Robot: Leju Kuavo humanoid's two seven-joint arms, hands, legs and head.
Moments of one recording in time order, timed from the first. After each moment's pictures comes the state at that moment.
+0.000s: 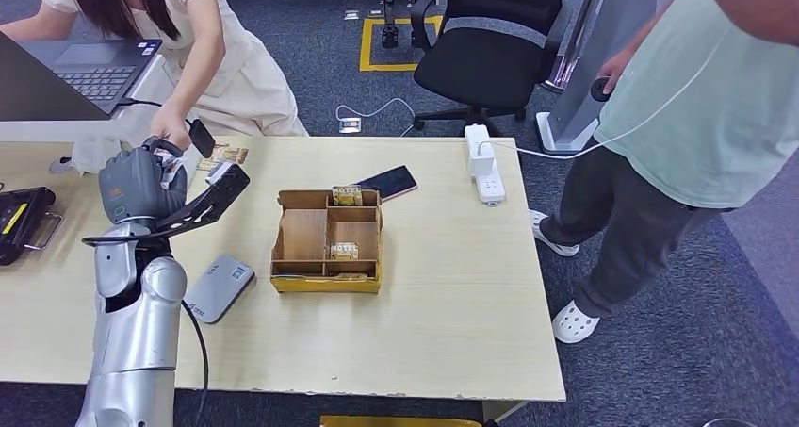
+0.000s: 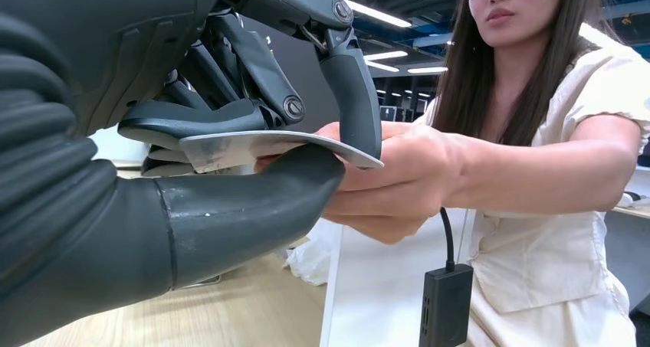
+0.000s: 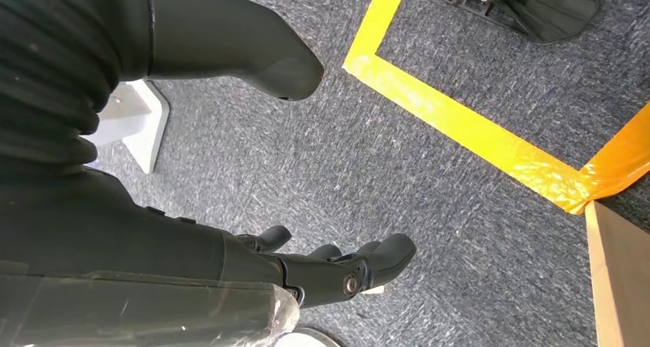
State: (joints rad) left arm -0.47 -0.08 0.15 -1.38 -1.36 0.20 -0.10; right arm -0.14 0.20 -0.74 -0.28 1.57 -0.15 -0.15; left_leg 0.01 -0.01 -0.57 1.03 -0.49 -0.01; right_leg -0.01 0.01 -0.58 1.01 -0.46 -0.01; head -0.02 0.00
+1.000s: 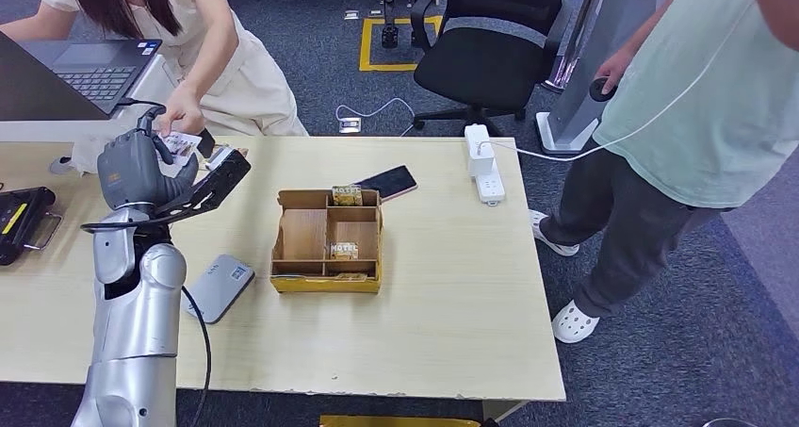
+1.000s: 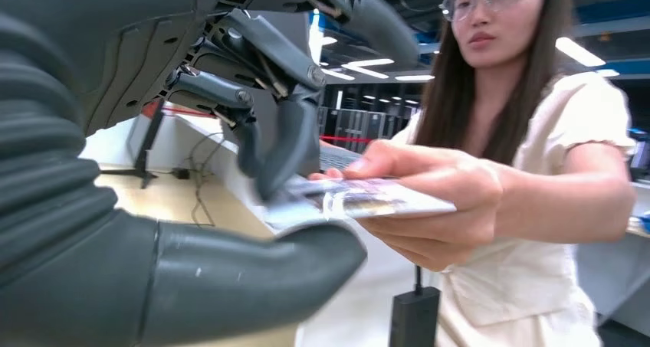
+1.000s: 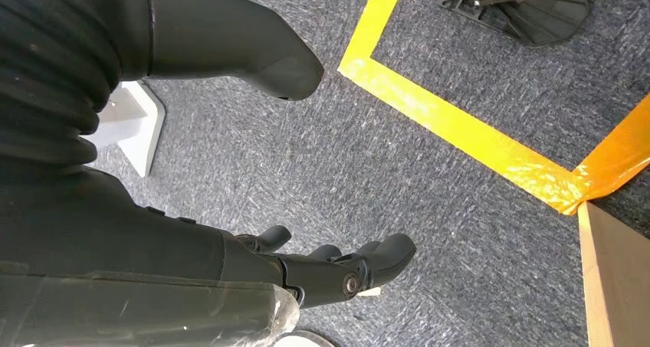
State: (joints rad) left arm -0.51 -0.08 0.15 -1.37 -1.34 0.18 -0.13; right arm -0.14 0.20 -0.74 -0.28 1.56 -0.16 -0.15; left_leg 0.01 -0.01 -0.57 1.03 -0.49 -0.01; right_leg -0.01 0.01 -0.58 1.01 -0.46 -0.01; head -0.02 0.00
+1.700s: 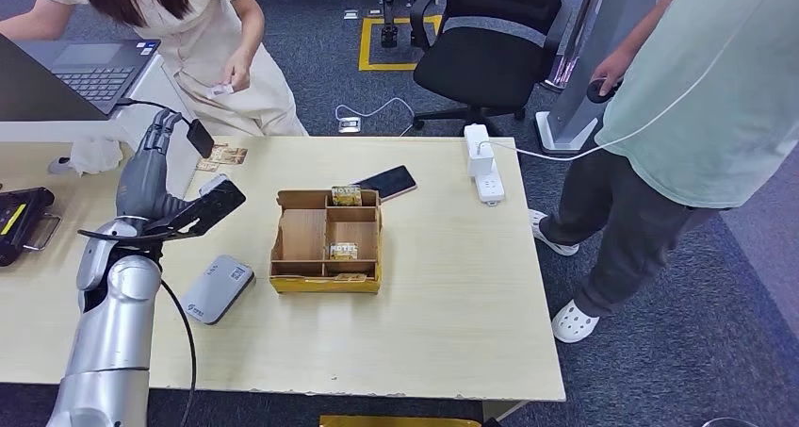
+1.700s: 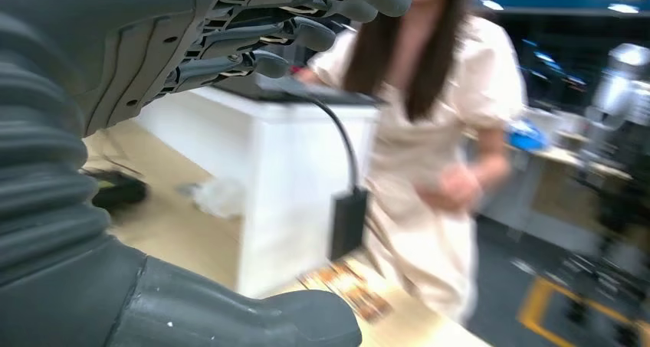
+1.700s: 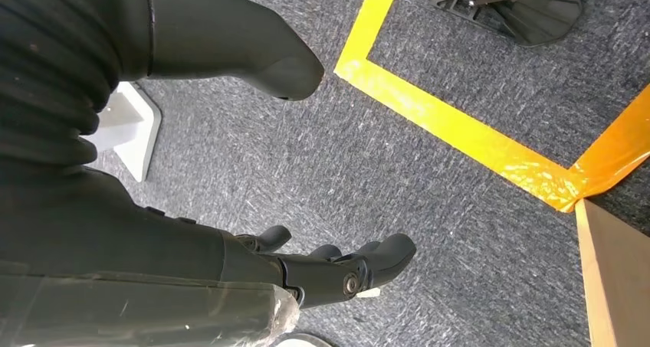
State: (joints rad) left arm -0.45 0.05 0.10 -1.37 -1.00 -0.06 -0.33; right arm -0.14 0.20 -0.74 -0.27 1.54 -0.16 -0.17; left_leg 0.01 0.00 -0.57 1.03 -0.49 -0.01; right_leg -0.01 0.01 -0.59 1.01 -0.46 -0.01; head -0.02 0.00
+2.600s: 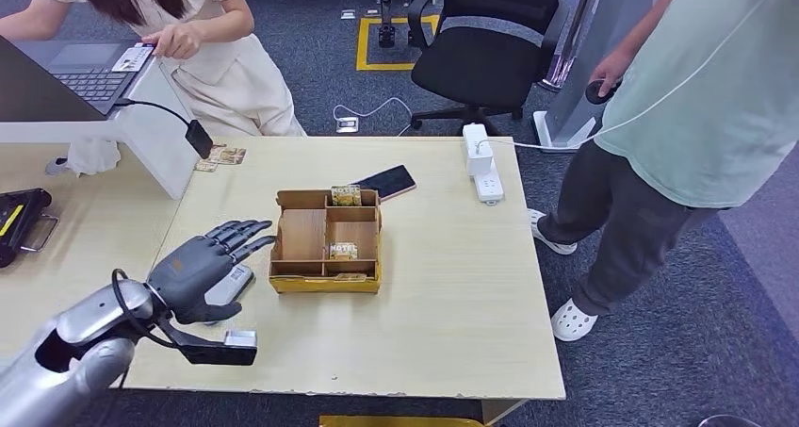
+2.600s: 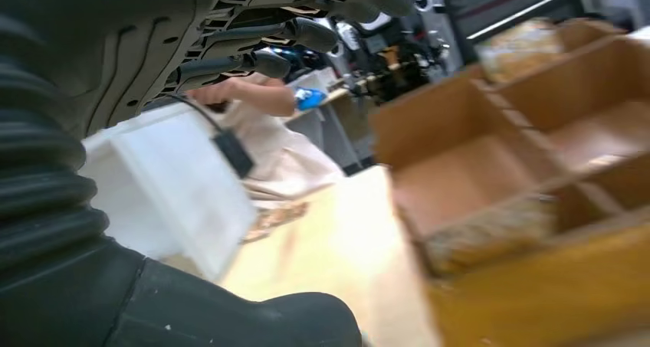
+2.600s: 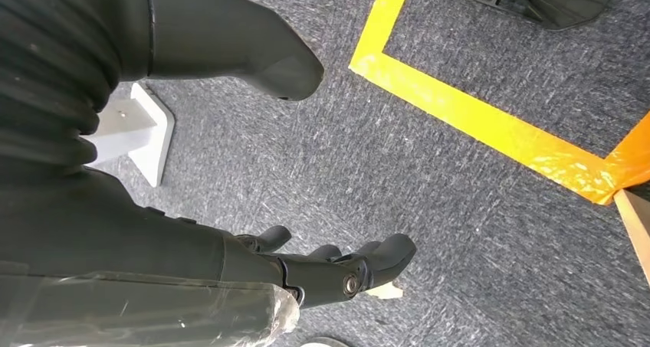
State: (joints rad) left arm -0.30 0.64 -0.62 -1.67 -0.86 -0.13 -0.31; right arm -0.12 0.16 -0.74 -0.26 1.52 -0.17 -0.17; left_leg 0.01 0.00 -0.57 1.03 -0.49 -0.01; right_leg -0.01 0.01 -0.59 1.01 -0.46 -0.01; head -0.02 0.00
